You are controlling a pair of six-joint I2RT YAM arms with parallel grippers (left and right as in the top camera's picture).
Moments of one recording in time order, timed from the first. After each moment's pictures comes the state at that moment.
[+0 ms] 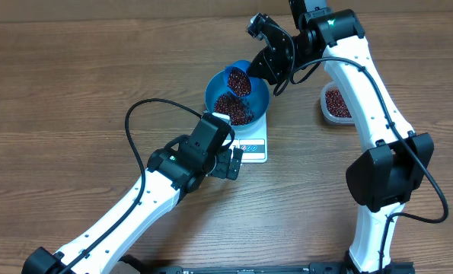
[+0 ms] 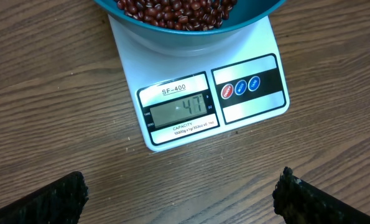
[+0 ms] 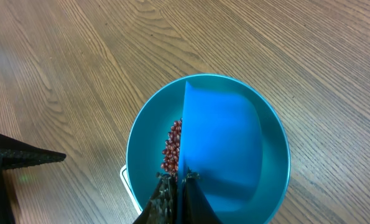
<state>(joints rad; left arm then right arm) -0.63 1.38 0.95 -0.61 -0.08 -0.34 0.28 2.12 2.13 -1.18 -0.62 -0.43</state>
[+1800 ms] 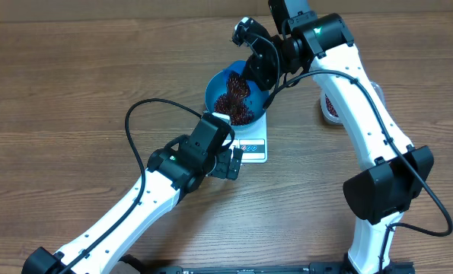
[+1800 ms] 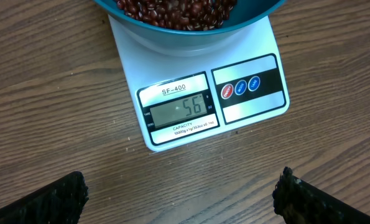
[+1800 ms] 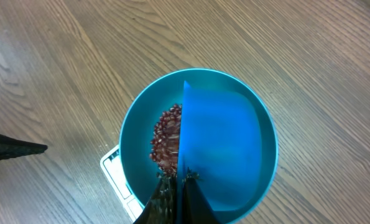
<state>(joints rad) -0.63 1.38 0.95 -0.61 -0.08 -0.34 0.38 2.05 2.13 -1.19 -0.39 -0.43</state>
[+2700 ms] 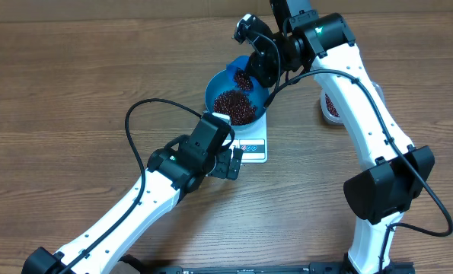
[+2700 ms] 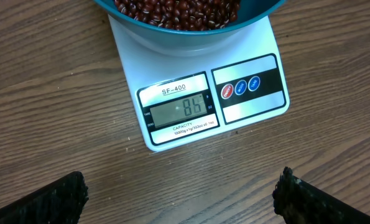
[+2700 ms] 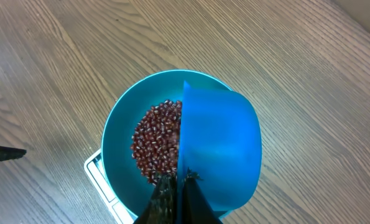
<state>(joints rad) -0.63 1.38 0.95 -0.61 -0.08 -0.34 0.37 2.05 2.13 -1.17 -0.35 -0.43</state>
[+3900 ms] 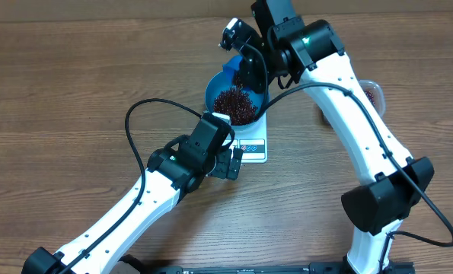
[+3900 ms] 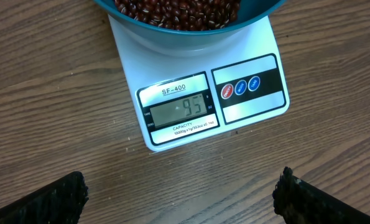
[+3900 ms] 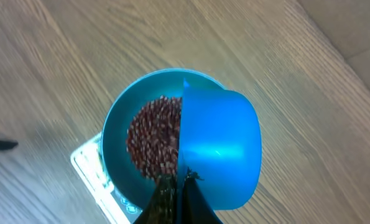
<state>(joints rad) -0.63 1.38 0.95 -0.61 -0.08 -0.34 0.48 2.00 2.13 -1.19 -0.17 -0.46</state>
